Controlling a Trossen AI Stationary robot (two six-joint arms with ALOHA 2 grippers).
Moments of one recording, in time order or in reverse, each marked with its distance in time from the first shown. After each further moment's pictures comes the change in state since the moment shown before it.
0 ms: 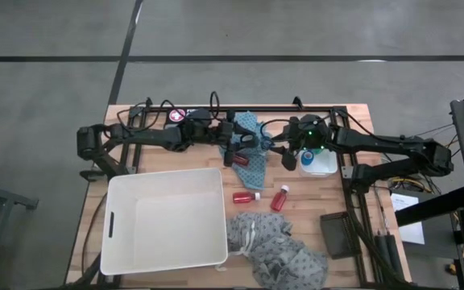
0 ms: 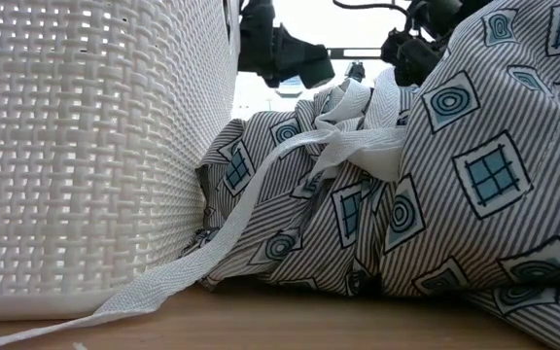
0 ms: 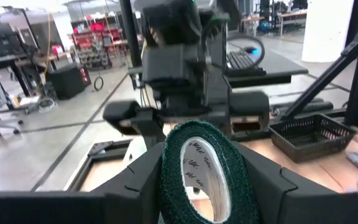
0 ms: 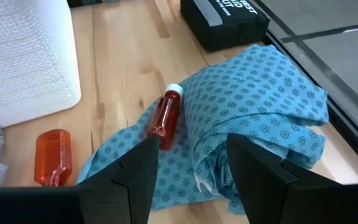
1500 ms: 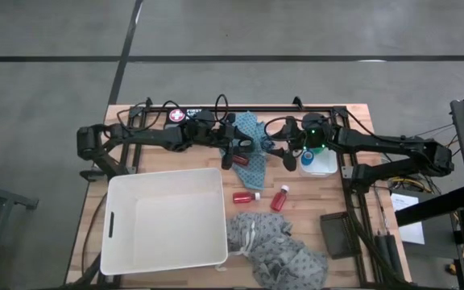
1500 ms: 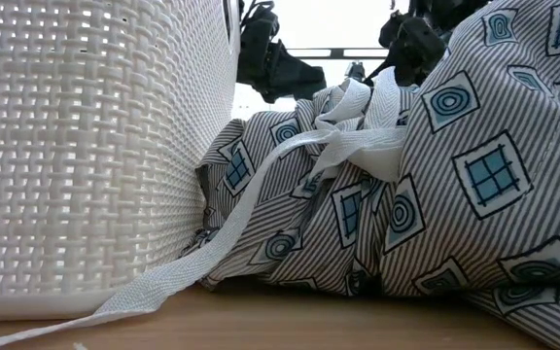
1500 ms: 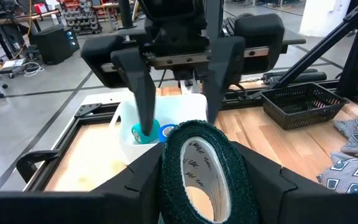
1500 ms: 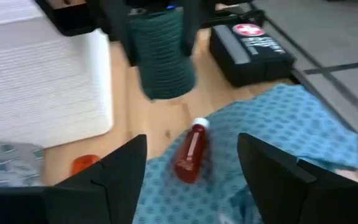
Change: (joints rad) left arm -0.001 0.000 0.000 -0.145 0.000 -0.001; right arm 0.006 -0.006 0.000 0.111 -0.116 -0.001
